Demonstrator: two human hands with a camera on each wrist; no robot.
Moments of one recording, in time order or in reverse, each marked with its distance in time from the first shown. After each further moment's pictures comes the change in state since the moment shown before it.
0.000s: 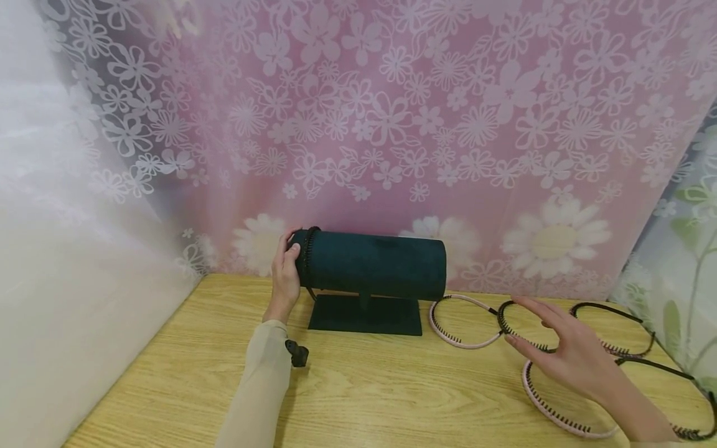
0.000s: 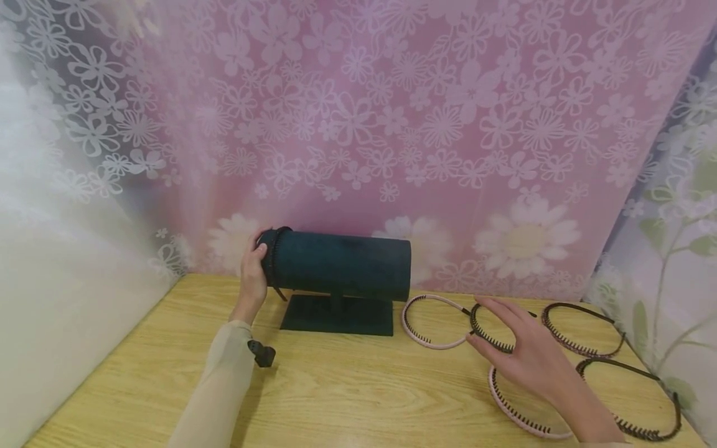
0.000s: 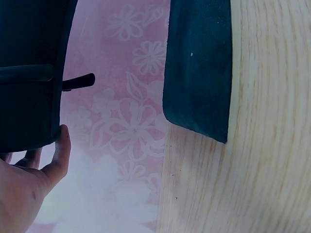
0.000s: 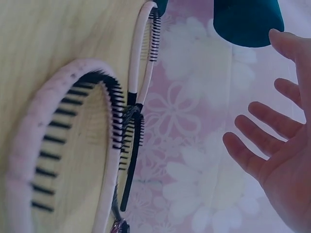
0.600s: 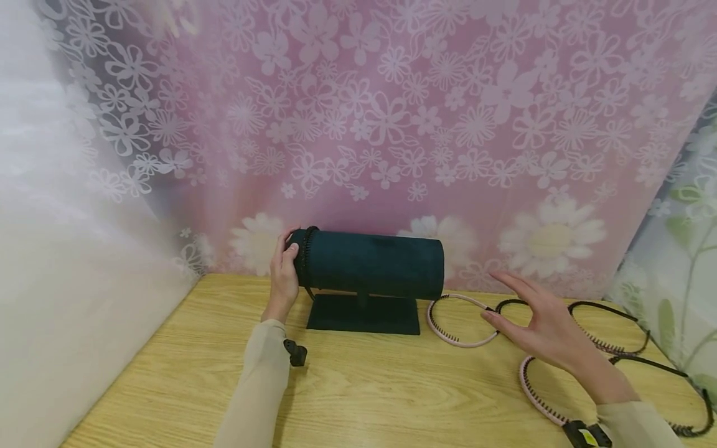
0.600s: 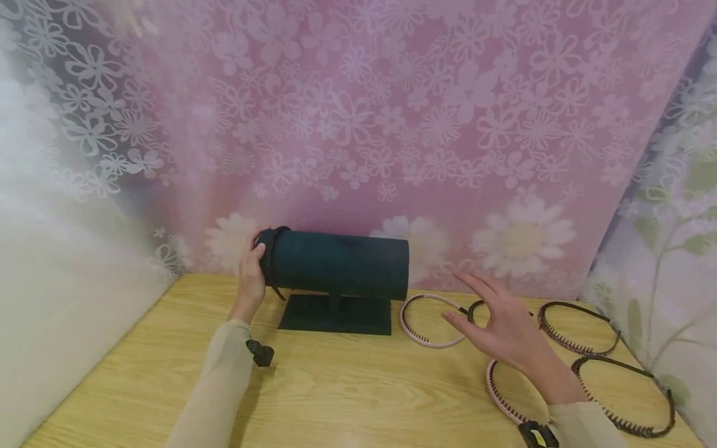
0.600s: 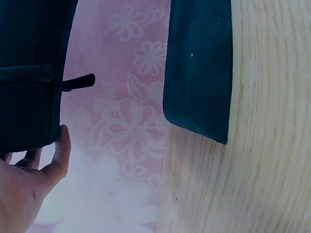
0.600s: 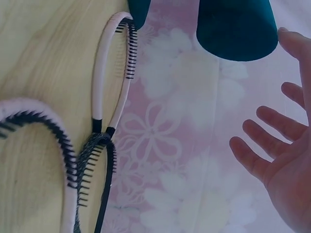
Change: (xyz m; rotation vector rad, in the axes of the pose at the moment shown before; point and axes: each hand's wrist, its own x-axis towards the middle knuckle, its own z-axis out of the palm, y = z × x) left_hand 0.012 -0.040 0.002 -0.021 0.038 0.028; right_hand 0.039 -0.018 0.005 0.102 0.007 -0.046
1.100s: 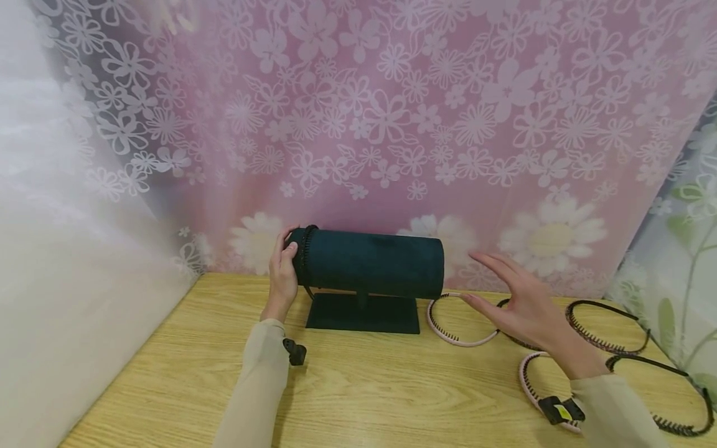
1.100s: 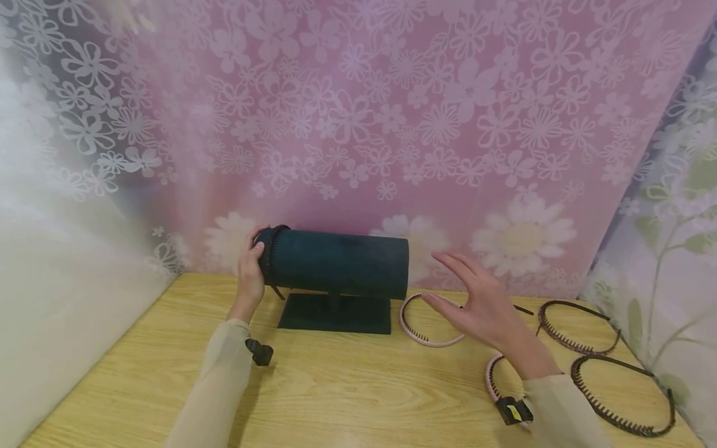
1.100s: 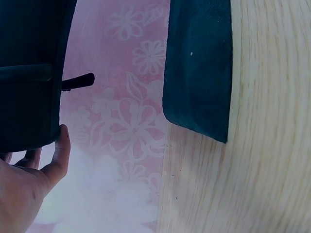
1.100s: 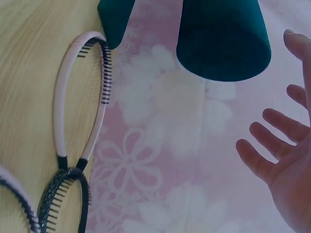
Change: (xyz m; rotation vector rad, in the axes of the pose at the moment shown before) left_hand -0.005 0.022 -0.001 0.004 -0.022 0.006; right_hand 0.033 -0.011 0.011 -0.009 0.010 -0.063
